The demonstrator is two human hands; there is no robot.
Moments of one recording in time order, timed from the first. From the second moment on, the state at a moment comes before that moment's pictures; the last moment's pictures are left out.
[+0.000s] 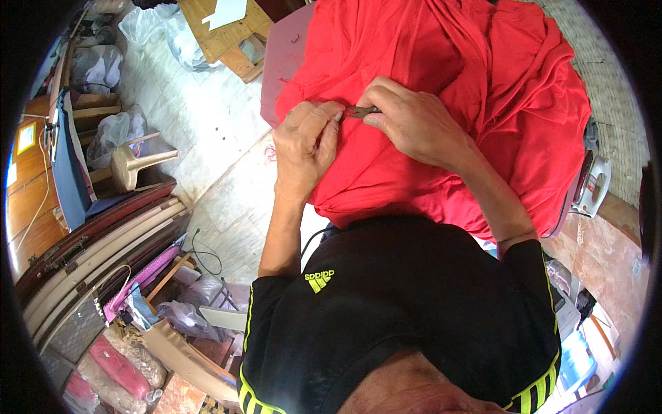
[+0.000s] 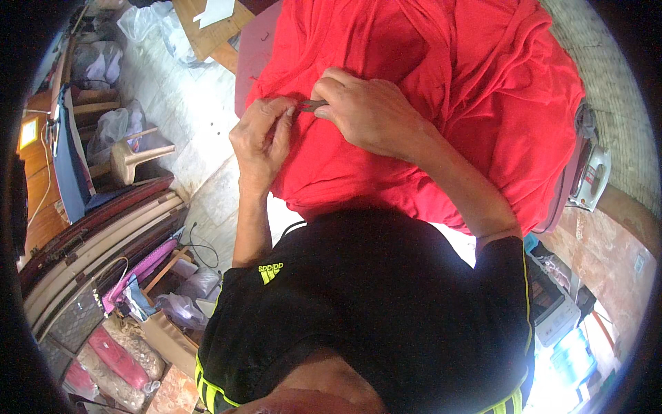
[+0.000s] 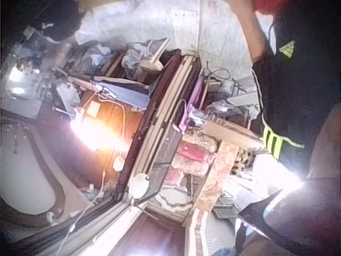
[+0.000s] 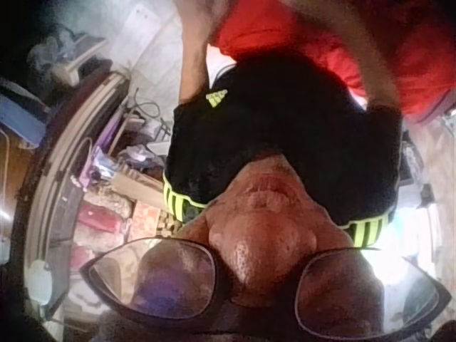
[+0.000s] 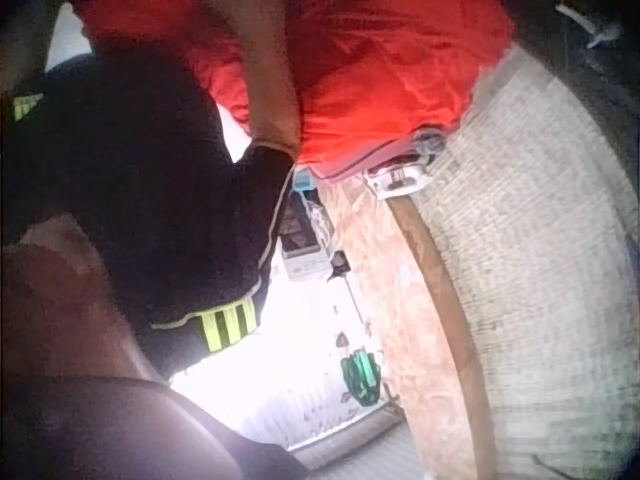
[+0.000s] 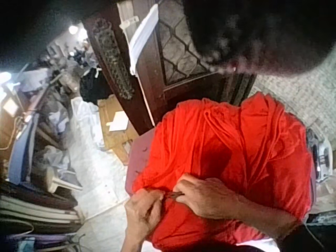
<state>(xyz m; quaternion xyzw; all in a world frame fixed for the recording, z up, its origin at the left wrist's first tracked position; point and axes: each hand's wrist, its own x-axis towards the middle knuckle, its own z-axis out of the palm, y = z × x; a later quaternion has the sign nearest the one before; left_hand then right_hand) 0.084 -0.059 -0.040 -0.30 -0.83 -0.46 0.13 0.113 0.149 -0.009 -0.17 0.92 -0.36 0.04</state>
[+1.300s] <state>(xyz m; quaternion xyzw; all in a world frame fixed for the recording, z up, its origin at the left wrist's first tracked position) 0.035 -0.024 -0.003 -0.42 -0.74 -0.53 0.06 0.127 0.205 0.001 -0.09 0.87 -0.49 -0.06</state>
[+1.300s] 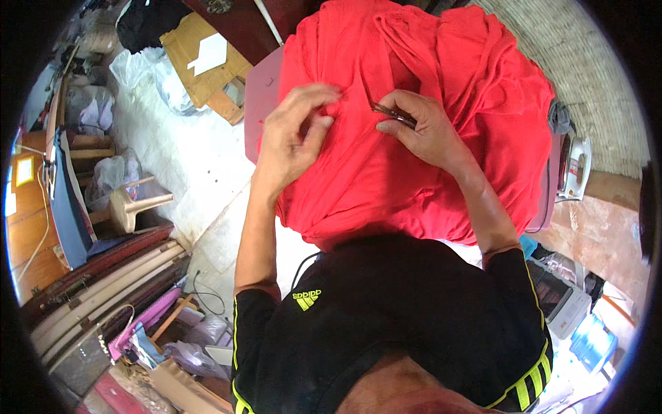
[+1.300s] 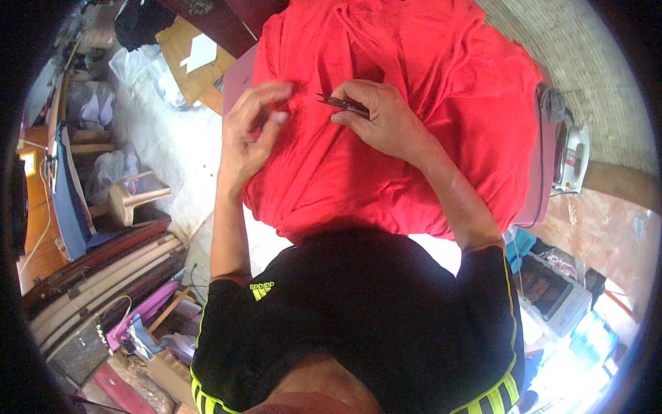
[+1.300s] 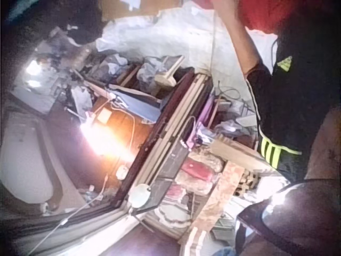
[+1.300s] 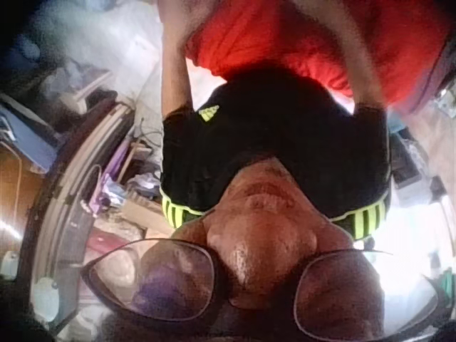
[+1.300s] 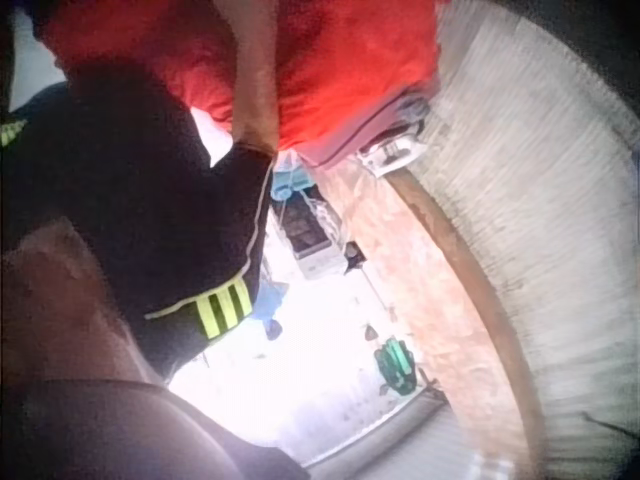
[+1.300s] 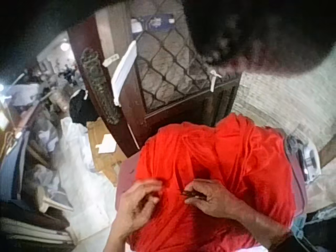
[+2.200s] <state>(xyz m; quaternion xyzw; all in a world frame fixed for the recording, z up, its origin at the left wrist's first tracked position) 0.034 -0.027 -0.034 -0.41 -0.80 -0.44 0.07 0.139 0.180 -0.042 -0.15 0.93 -0.28 -0.18</state>
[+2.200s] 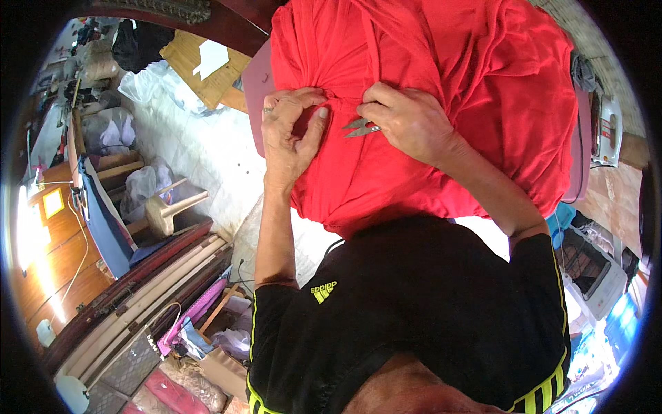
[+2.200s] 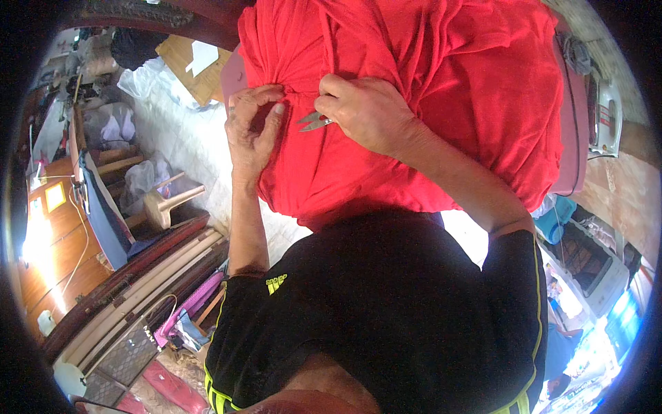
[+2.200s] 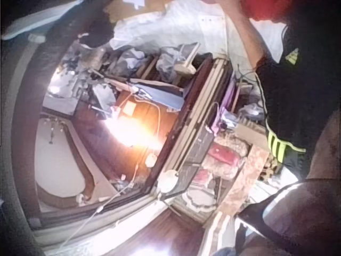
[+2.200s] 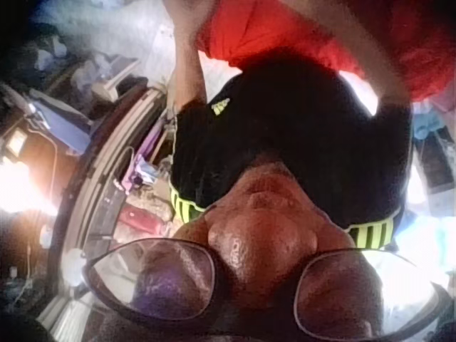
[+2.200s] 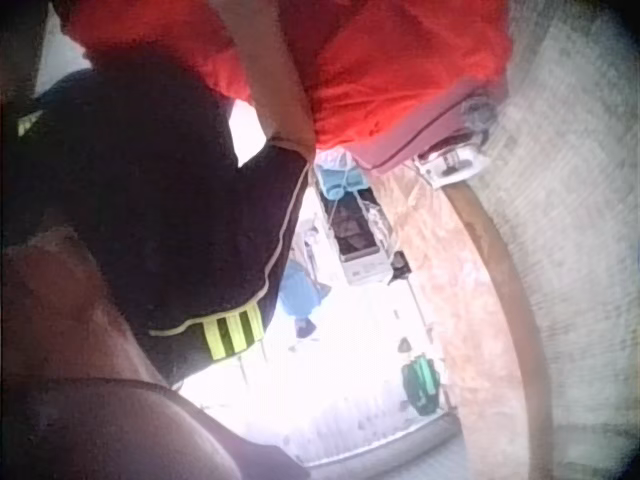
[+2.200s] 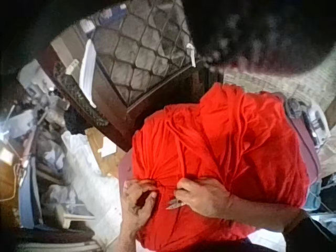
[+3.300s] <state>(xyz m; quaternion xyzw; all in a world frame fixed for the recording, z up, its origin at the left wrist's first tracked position) 0.055 -0.004 -0.047 -0.37 -0.84 -0.38 0.14 0.130 0.178 -0.033 -0.08 0.94 -0.32 -0.13</state>
